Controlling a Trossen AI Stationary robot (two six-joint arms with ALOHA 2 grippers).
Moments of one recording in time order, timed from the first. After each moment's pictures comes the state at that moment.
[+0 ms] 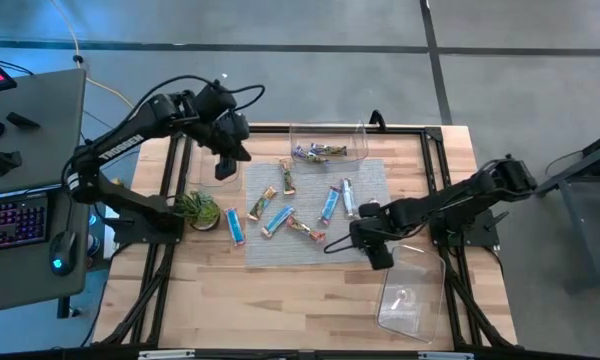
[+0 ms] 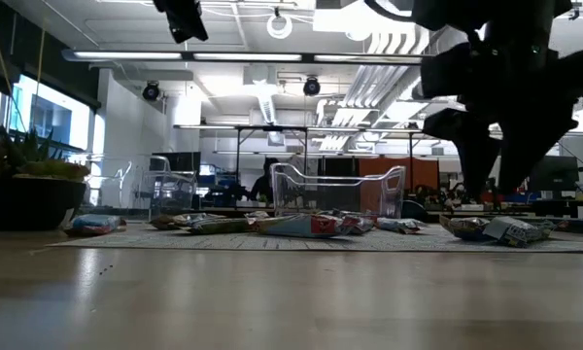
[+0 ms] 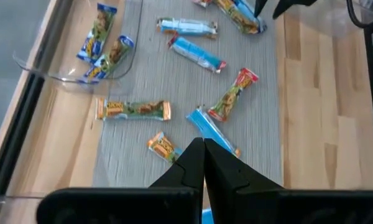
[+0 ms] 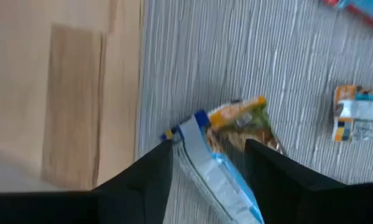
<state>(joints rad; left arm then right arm) 0.49 1.31 1.57 -1.21 0.30 0.23 0.23 1.49 0.87 -0.70 0.02 0.08</state>
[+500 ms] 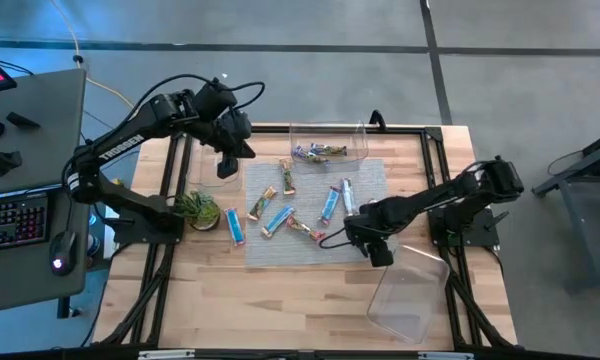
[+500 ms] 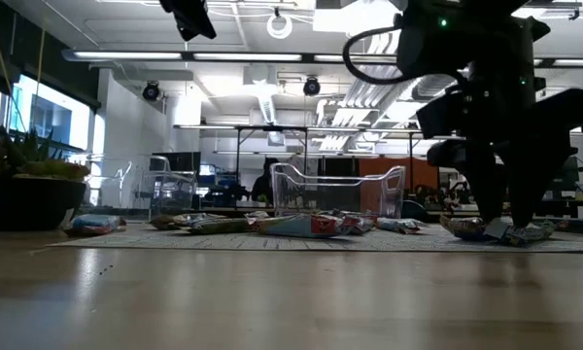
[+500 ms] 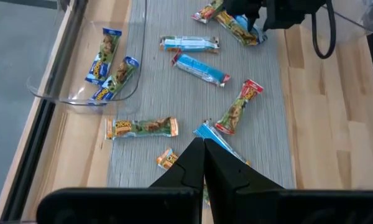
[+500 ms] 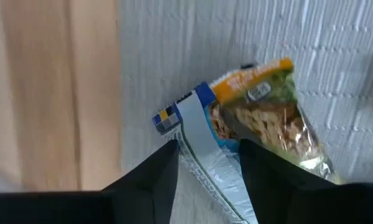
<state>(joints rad) 0.49 1.31 1.57 -1.15 0.30 0.28 0.16 1.59 0.87 -0.75 -0.06 0.04</state>
